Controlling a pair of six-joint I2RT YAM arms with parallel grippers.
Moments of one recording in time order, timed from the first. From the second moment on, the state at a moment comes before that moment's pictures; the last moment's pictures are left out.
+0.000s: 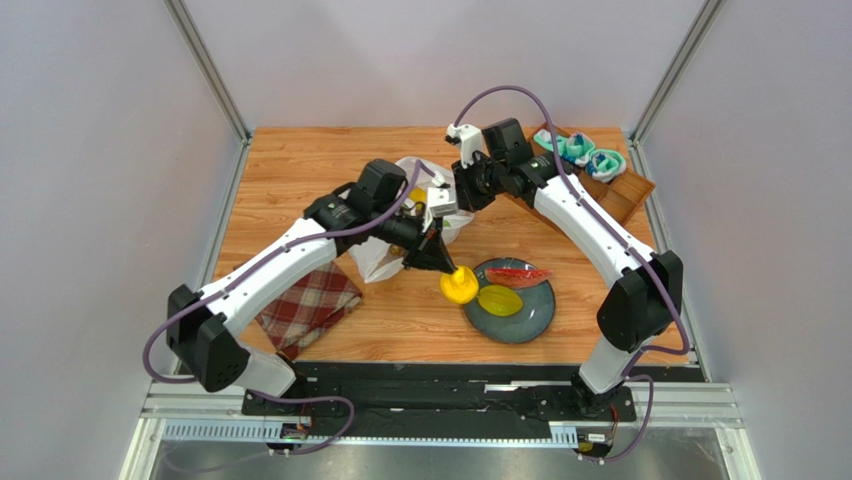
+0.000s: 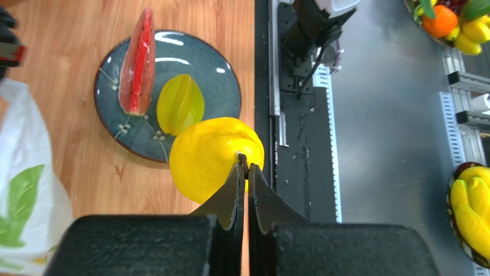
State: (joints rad) left arm -0.70 1.41 1.34 -0.63 0.91 0.23; right arm 0.51 1.69 1.64 -0.72 -0.36 -0.05
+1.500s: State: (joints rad) left arm -0.77 1.77 1.30 -0.37 0.68 0.15; right arm 0.45 1.75 1.65 -0.72 -0.32 -0.06
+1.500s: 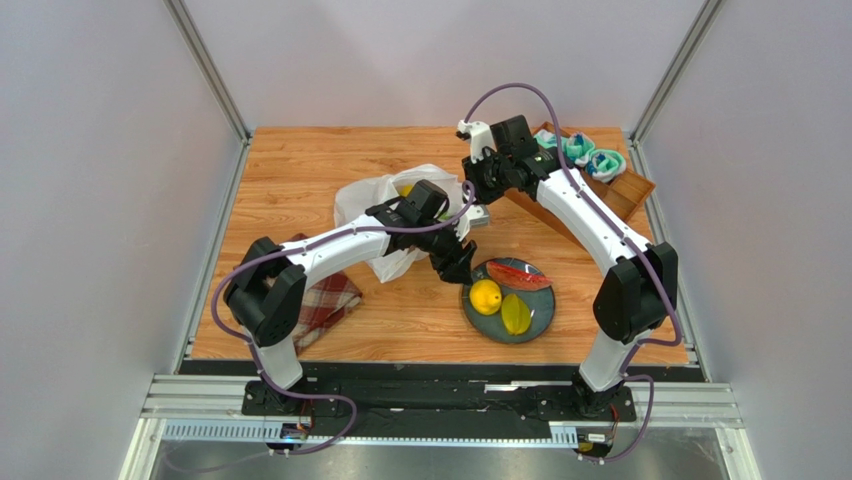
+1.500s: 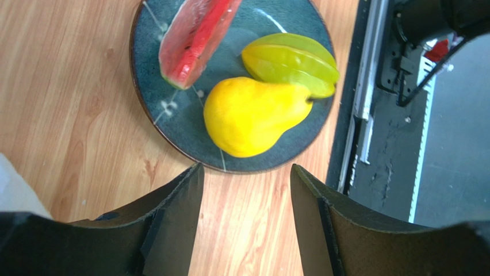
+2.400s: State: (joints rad) left arm -0.66 1.35 1.31 -0.75 0.18 0.28; right arm 0.49 1.51 1.48 -0.72 -0.38 -0.04
